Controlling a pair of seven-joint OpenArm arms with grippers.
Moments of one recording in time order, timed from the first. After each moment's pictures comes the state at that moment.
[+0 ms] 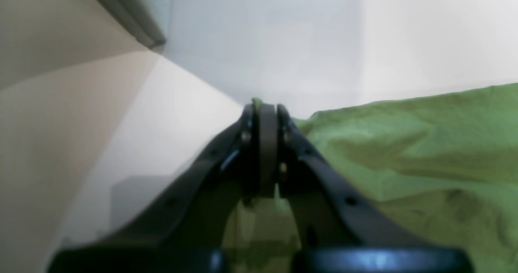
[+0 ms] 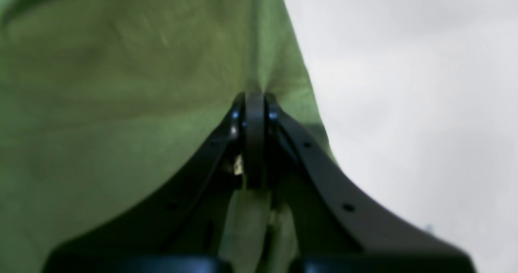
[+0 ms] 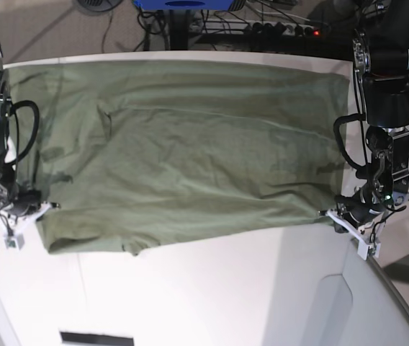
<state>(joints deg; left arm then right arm) -19.4 -21.2 -7.0 53.5 -16.2 -16.5 29.7 31.2 19.1 1.7 21.8 9.1 19.7 -15.6</state>
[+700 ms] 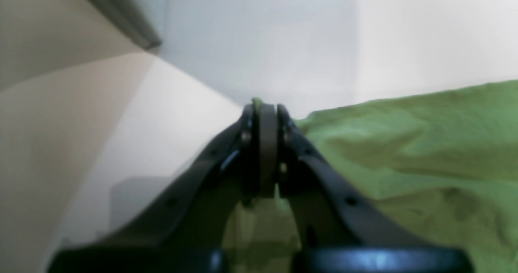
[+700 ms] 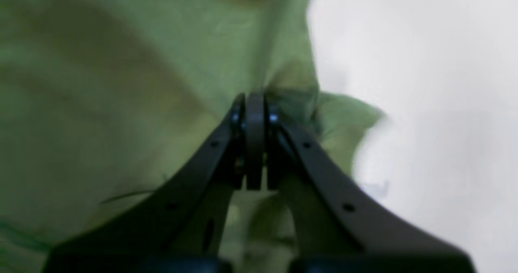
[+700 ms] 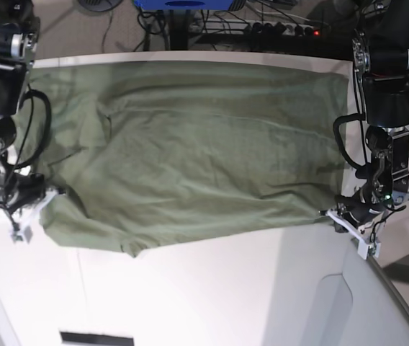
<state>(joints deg) -19.3 -21.1 -7.0 53.5 -16.2 -16.4 29.7 14.7 11.9 15.0 65.3 9.4 20.2 -55.5</state>
